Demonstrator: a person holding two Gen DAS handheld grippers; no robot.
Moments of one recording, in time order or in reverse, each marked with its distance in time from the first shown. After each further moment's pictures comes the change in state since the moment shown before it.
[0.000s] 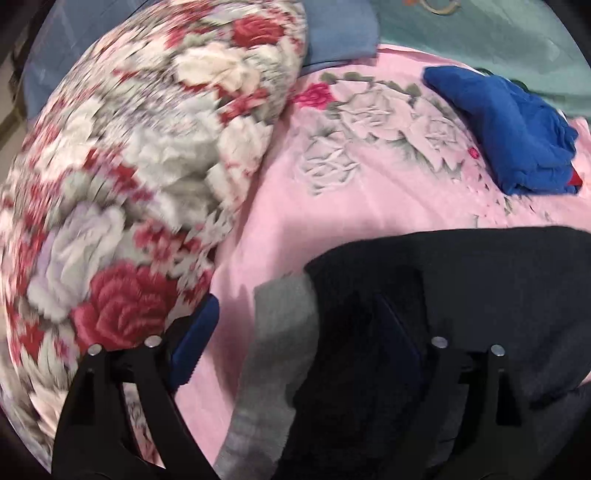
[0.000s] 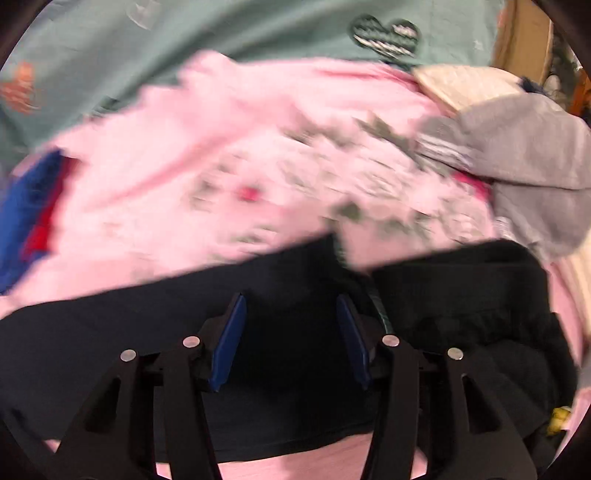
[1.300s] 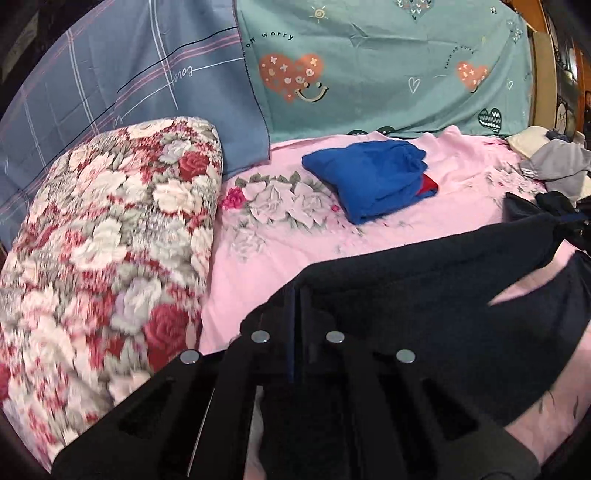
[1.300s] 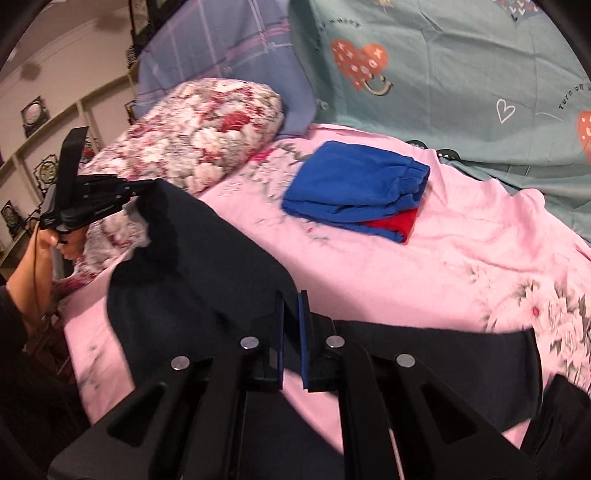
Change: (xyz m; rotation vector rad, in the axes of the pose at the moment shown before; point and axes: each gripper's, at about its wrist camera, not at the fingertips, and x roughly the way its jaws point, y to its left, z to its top) left arm -0.152 -0.009 -0.053 0.207 -0.320 -0.245; right arm -0.152 0.172 -0.081 -0.561 -0.073 0.610
